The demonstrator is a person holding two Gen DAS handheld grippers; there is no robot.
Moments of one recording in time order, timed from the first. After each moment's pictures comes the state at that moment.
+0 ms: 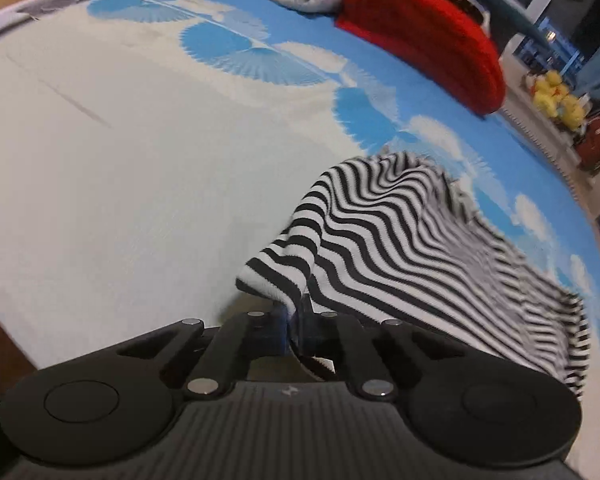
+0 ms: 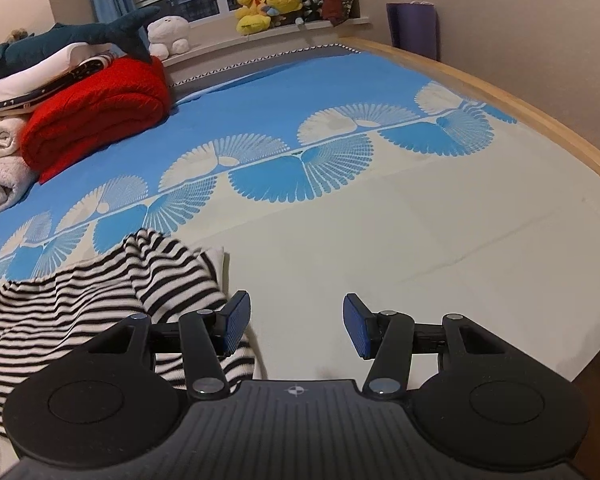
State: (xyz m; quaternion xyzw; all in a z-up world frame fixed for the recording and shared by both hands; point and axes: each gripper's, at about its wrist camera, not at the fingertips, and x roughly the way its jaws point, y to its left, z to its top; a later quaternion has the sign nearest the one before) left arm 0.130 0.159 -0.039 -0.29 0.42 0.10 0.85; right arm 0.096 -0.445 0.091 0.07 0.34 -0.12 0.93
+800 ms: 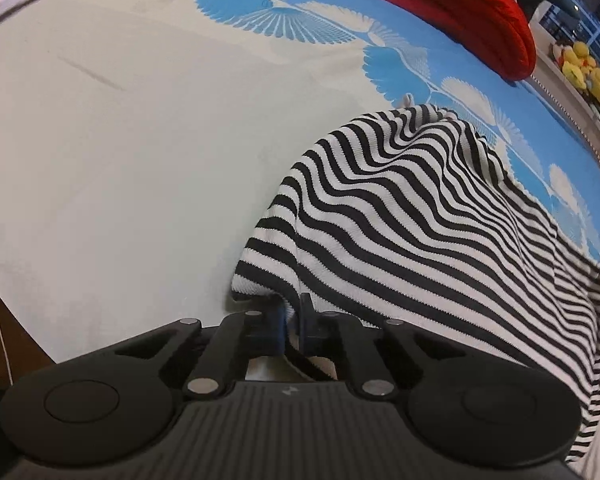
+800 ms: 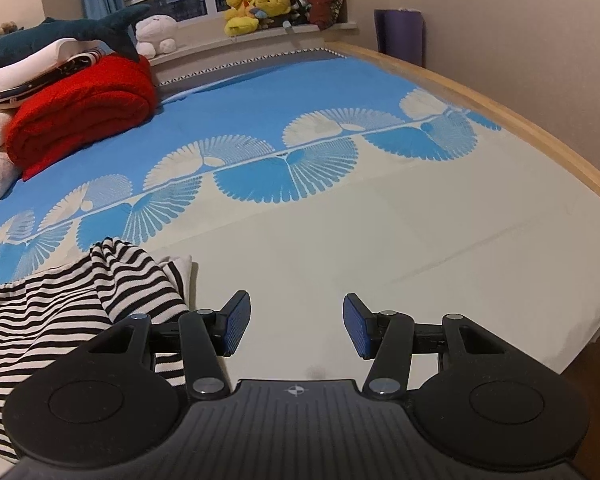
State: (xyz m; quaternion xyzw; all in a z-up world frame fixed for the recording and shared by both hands) left arm 0.135 0.154 -0.058 -0.27 0.47 0.11 0.83; right arm 0.095 -0.441 0.089 0.05 0.35 -0.14 0.93
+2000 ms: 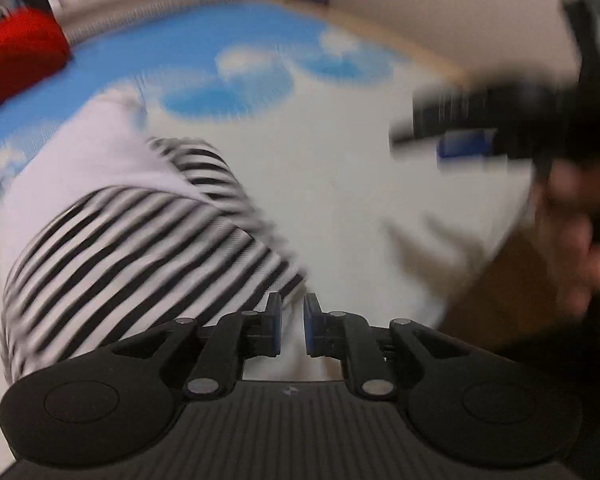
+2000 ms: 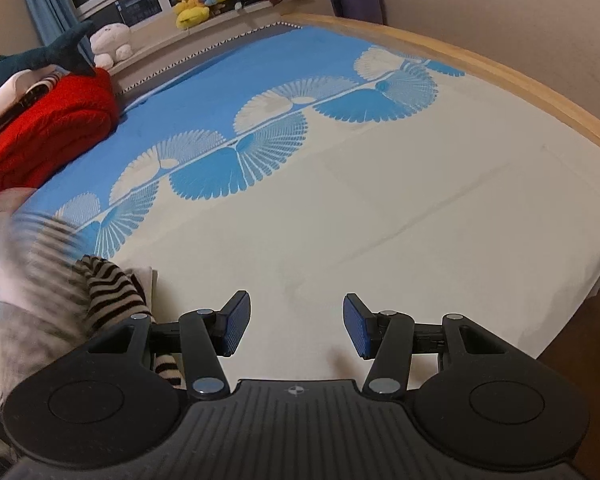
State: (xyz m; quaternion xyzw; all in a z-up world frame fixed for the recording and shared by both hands) left arm 0.107 -0.282 0.056 0.07 0.41 -0.31 0.85; right arm 0.087 -0.517 0.092 0.14 0.37 -0.16 0.91
